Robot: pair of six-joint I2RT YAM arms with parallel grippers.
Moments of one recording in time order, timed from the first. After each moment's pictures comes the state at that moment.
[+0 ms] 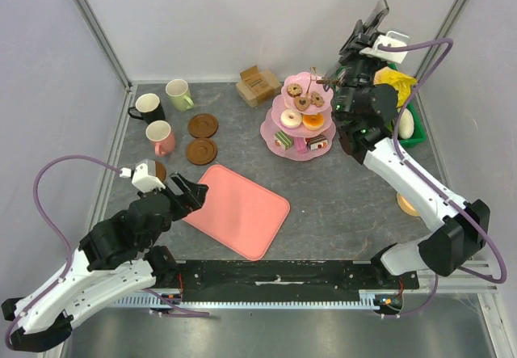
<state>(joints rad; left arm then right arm) -0.92 0.42 0.77 -0.89 -0.60 -1.02 0.58 1.43 1.37 0.82 0.77 -0.30</state>
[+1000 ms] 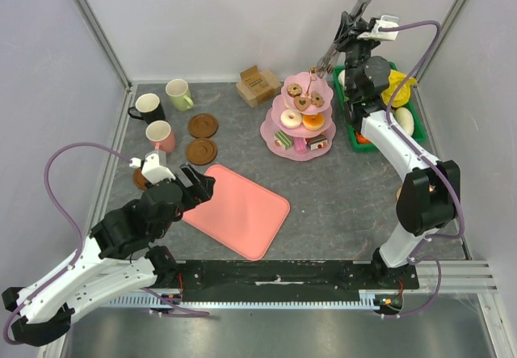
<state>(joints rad) -0.92 0.57 0.82 -0.81 -0.63 -0.98 0.29 1.70 1.46 0.81 0.32 0.05</state>
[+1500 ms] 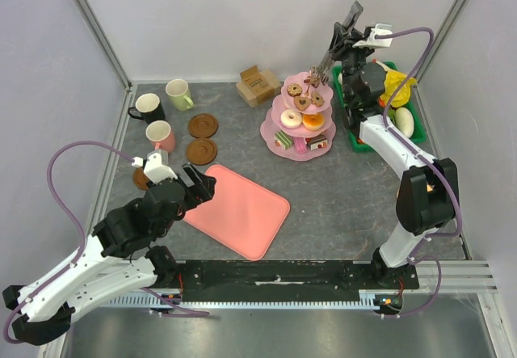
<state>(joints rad) -0.92 0.59 0.82 -0.81 -0.63 -0.98 0.29 1.70 1.40 0.83 0.26 0.11</state>
